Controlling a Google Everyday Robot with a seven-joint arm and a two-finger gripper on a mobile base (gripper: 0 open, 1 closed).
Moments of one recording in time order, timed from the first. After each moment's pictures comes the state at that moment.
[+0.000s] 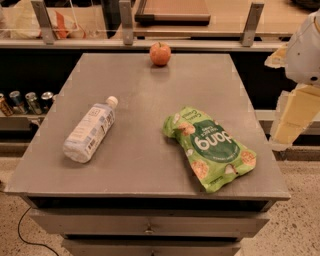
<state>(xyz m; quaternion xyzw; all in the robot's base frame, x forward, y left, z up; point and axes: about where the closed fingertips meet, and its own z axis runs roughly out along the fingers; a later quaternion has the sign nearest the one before) 0.438 -0.217 0.977 -0.60 0.78 -0.04 0.16</state>
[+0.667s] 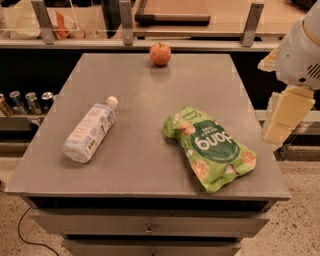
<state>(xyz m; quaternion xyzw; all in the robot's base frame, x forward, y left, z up) 0.441 -0.206 0.970 -0.60 0.79 -0.02 0.16</state>
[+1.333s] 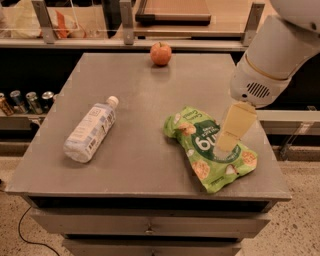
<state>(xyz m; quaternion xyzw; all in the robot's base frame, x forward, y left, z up) 0.461 -0.157 0.907 -0.54 0.83 0.05 0.12</state>
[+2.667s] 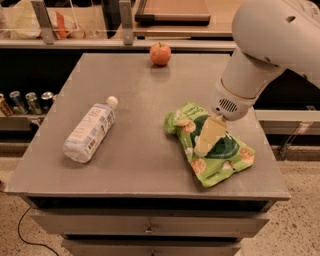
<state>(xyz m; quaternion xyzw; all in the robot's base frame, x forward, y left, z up) 0.491 -0.141 0.843 -0.47 0.87 0.07 0.09</state>
